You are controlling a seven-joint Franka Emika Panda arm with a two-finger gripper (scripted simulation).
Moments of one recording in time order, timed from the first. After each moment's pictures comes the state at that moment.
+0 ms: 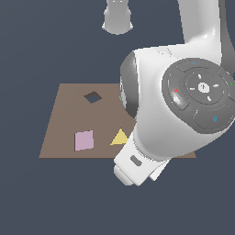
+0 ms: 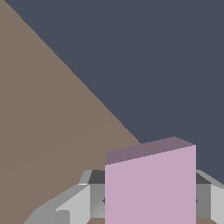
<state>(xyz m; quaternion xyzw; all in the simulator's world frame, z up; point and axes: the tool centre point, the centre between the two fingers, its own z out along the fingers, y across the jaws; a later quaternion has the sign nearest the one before) 0.133 0.073 0.035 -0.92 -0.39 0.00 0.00</state>
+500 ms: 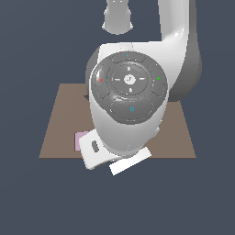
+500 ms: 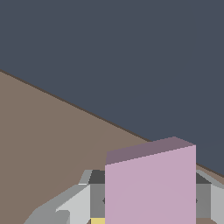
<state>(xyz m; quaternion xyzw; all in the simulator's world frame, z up) 0.125 0.011 0.036 -0.98 -0.22 0.00 0.00</state>
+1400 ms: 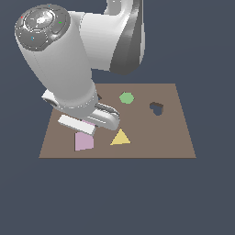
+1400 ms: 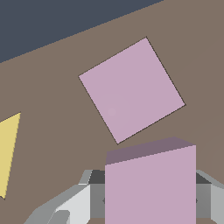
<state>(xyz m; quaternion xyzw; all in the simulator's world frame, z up) 0.033 -0.092 0.039 -0.98 0.18 0.00 0.00</state>
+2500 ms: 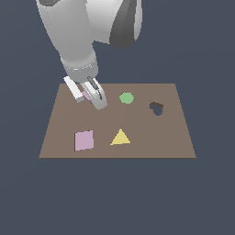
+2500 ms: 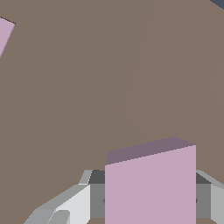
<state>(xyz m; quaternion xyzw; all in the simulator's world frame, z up) -0.074 -0.100 0.040 -0.88 0.48 0.00 0.00</state>
